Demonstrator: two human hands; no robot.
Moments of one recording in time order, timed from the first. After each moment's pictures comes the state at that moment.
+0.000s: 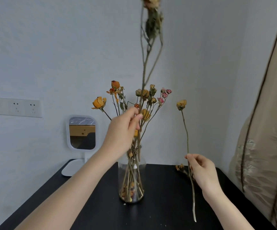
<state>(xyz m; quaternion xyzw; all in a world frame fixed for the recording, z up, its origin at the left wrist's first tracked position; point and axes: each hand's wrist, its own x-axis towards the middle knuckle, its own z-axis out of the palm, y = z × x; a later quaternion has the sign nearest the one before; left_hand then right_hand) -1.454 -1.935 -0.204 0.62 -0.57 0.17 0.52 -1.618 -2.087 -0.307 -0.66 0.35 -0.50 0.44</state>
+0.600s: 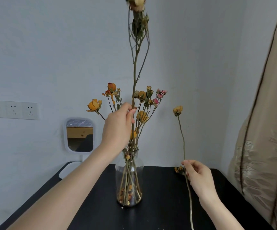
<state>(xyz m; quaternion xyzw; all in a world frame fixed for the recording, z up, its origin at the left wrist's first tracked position) -1.439 -1.960 -0.199 0.65 -0.50 0.27 0.51 -1.619 -2.087 -0.318 -0.66 0.36 -0.49 0.45</state>
